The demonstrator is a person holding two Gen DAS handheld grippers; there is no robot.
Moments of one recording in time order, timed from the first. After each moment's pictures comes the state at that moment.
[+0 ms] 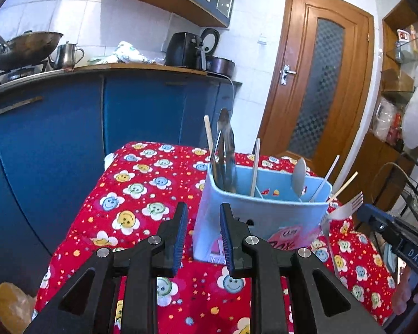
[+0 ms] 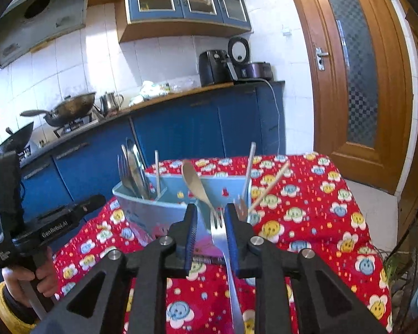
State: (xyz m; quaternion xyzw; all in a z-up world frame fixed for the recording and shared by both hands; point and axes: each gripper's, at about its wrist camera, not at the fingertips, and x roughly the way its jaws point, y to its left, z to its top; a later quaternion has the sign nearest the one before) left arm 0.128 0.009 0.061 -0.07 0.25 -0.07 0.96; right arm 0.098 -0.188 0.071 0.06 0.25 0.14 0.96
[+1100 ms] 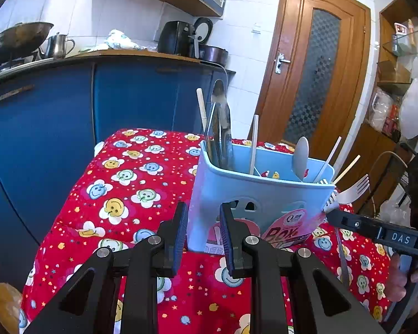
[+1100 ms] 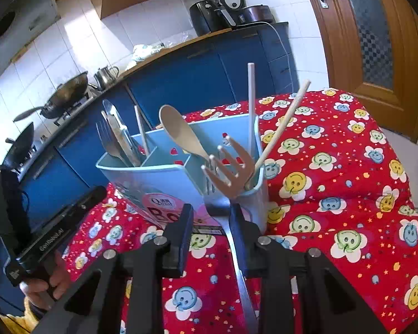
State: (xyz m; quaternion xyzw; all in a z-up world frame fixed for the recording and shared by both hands) left arm 0.139 0.003 0.041 -0.07 0.27 -0.09 0.96; right arm 0.143 -0.195 0.036 0.14 0.36 0.19 0.90
